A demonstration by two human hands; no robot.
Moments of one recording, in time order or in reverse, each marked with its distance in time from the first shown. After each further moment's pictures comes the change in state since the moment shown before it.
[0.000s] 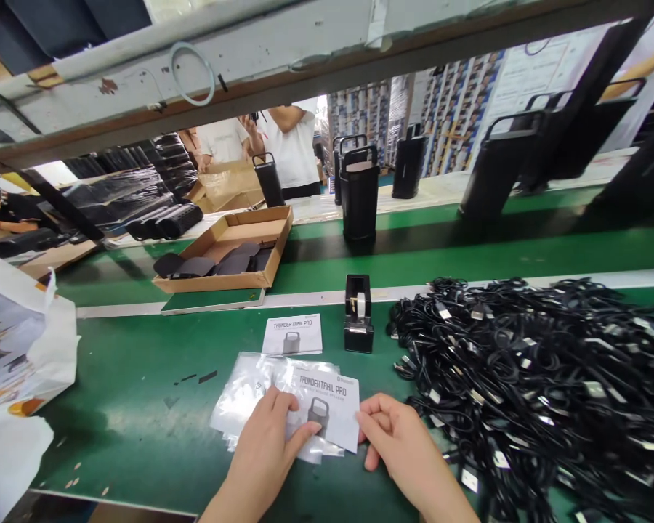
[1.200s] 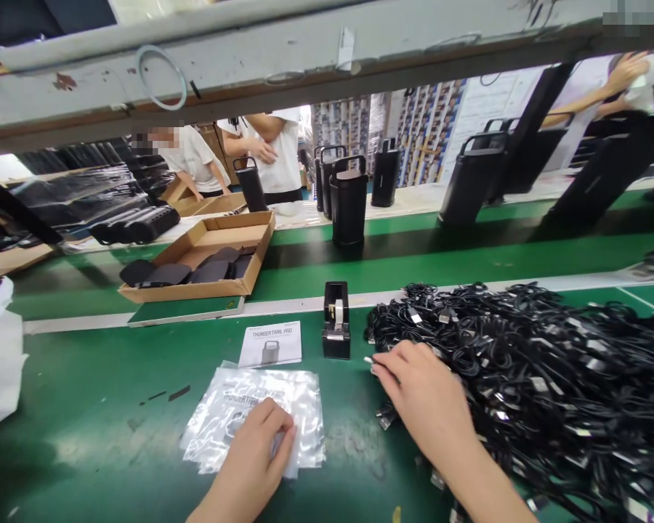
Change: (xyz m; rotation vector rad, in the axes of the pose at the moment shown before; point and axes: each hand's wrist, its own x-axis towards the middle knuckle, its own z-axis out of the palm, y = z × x) left_hand 0.006 0.000 0.017 -0.296 0.055 0.211; right_hand 0.020 -0.023 -0.078 -1.138 0.532 -0.682
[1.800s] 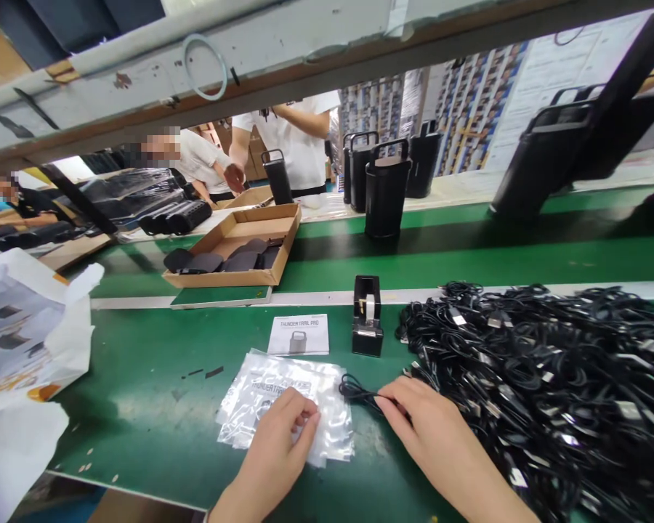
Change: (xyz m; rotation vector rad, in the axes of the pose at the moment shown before) left_hand -0.002 0.010 -0.018 -0.081 -0.058 -0.133; right_hand -0.013 -0.039 0.010 0.363 -0.331 -0.001
